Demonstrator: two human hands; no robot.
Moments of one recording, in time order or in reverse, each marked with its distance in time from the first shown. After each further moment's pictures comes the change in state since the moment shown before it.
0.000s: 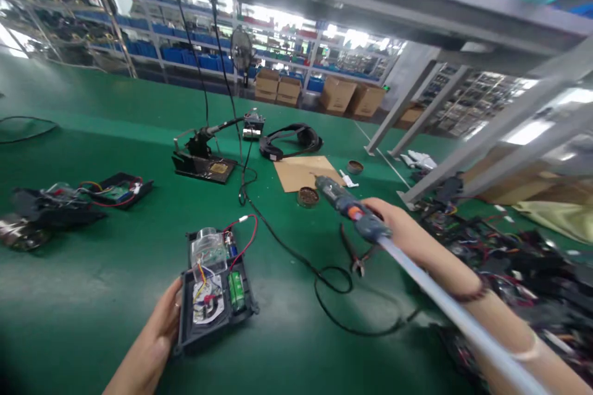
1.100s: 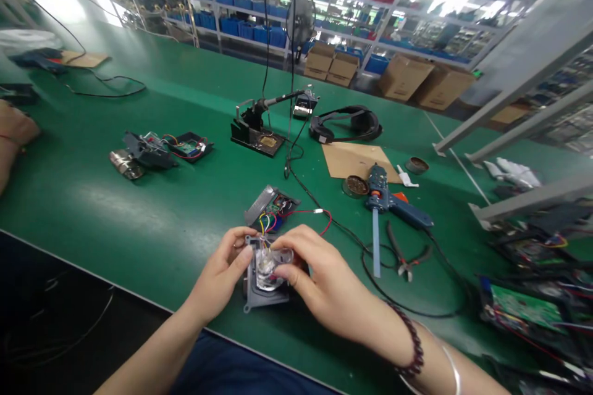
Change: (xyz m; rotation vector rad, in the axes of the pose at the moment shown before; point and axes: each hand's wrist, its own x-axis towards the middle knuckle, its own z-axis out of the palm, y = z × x) left_hand 0.005 0.017 0.014 0.128 -0.118 0.193; right_hand -0.031 -0.194 0.044 0.747 -0.183 -0.579
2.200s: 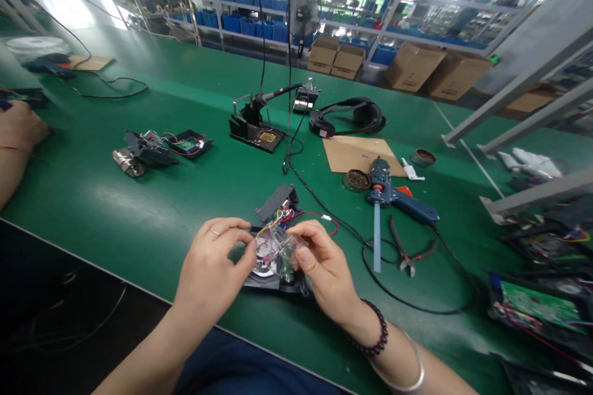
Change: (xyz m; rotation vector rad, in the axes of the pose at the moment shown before) left_hand -0.001 0.035 0.016 1.007 0.303 0.512; right_hand -0.024 0.039 0.033 0.533 0.389 0.089
